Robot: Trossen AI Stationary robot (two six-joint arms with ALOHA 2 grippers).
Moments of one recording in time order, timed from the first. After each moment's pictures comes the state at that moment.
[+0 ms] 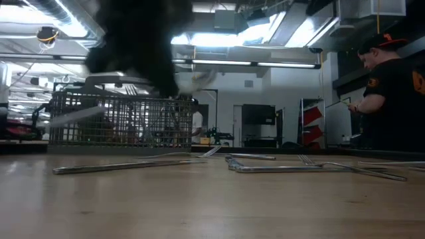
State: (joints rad) left arm -0.41 1.78 1.29 -0.59 -0.30 -1.20; right arm 0.43 1.35 1.37 -1.05 0.44 0.23
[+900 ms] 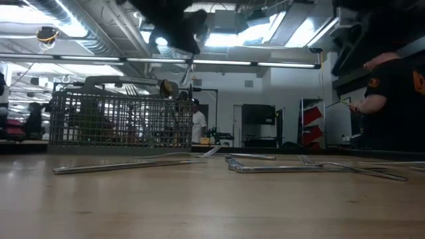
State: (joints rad) left arm 0.18 1.41 1.08 -0.08 -0.71 -0.15; right arm 0.43 1.09 0.77 -0.58 0.37 0.32
